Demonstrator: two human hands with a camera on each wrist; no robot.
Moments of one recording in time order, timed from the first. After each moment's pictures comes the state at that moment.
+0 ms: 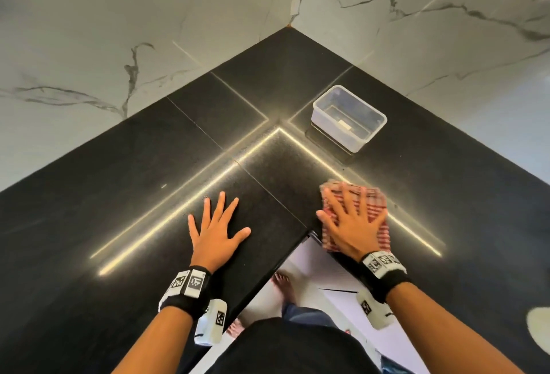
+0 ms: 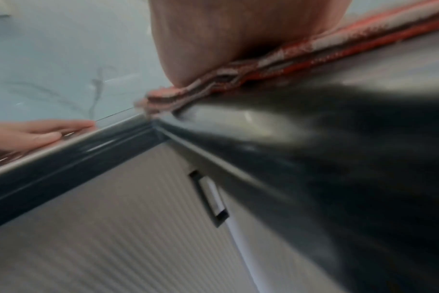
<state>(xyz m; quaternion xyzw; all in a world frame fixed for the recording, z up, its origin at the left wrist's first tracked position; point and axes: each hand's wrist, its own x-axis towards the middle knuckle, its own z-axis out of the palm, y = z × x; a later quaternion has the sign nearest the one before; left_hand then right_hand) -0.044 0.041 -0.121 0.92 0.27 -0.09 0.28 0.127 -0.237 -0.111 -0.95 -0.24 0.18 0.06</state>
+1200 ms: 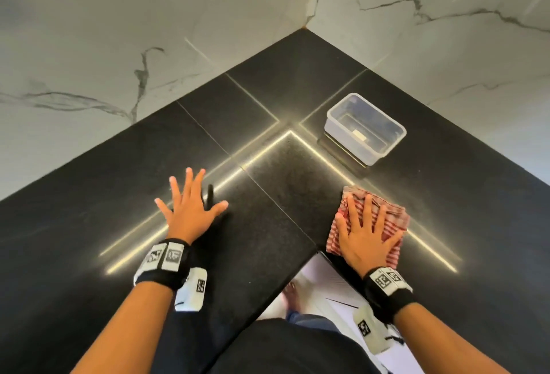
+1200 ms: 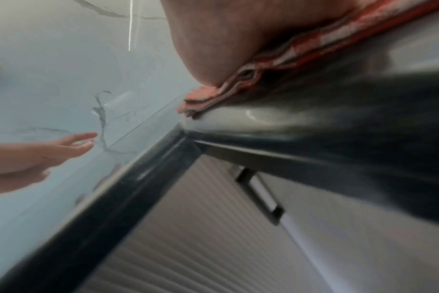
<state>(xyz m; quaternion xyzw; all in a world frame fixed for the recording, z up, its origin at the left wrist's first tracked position) -0.006 0.122 -0.090 0.88 0.38 -0.06 0.27 0.136 -0.218 -0.127 -0.98 -0.12 0.16 0.09</state>
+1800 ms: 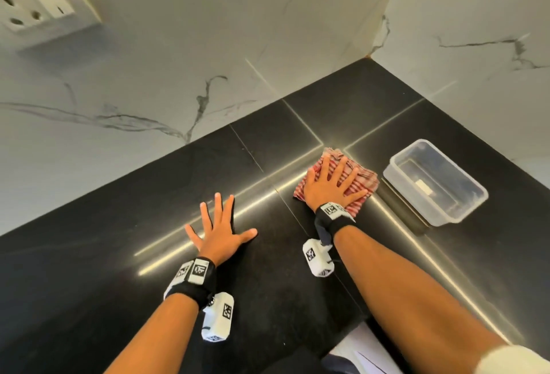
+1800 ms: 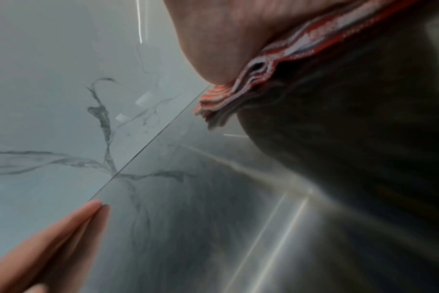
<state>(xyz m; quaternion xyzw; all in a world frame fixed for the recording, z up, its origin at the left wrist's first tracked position) 0.006 0.172 -0.109 0.83 0.44 -0.14 0.32 0.235 0.060 -0.118 -0.96 -0.14 0.21 0.15</state>
